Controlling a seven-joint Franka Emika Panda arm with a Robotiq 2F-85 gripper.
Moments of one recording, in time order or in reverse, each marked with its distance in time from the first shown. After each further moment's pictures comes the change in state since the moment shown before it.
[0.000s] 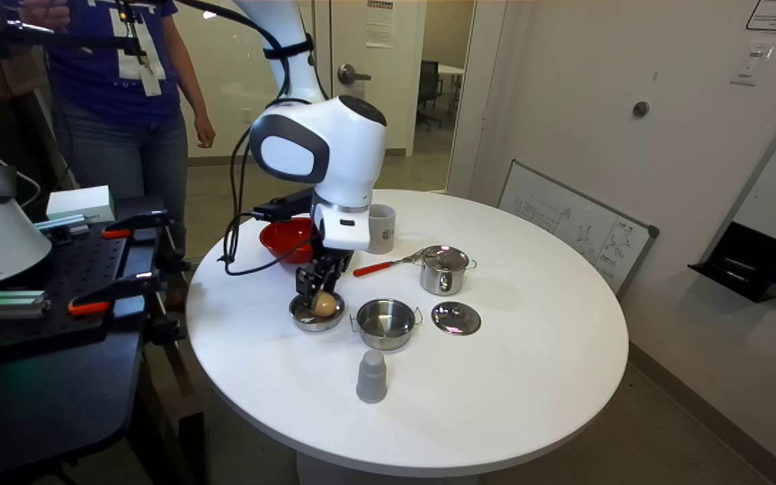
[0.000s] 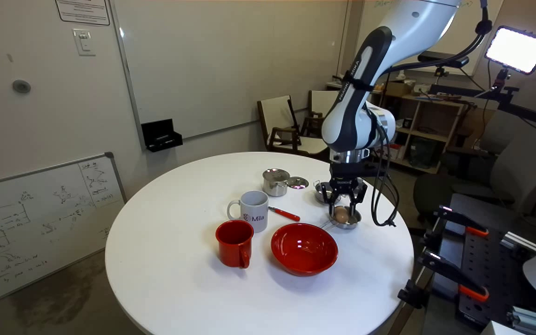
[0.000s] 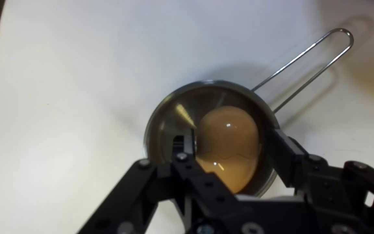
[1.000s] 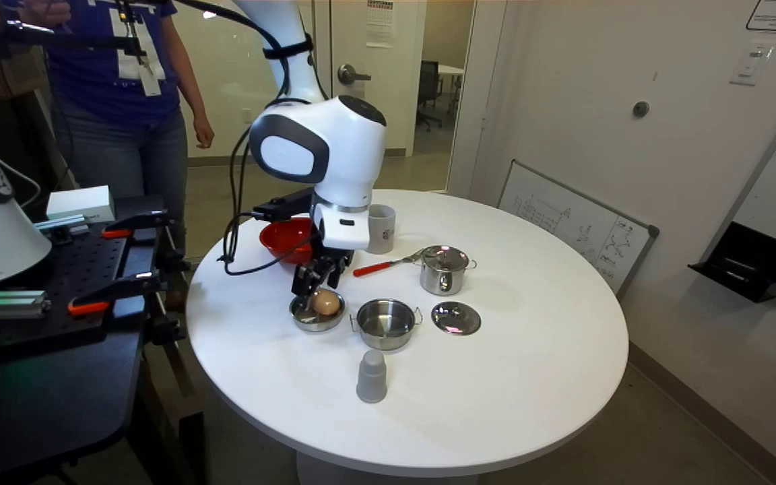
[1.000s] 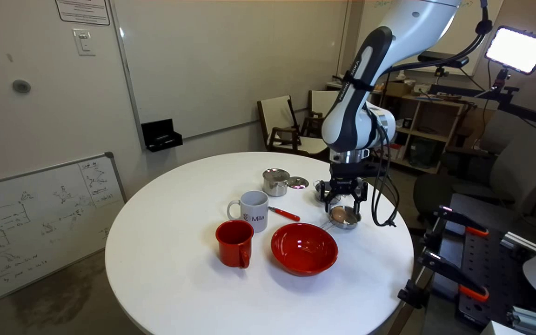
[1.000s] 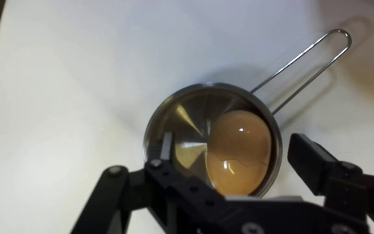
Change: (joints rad) arm 0.000 -0.001 0.002 -0.001 -0.003 0.000 0.000
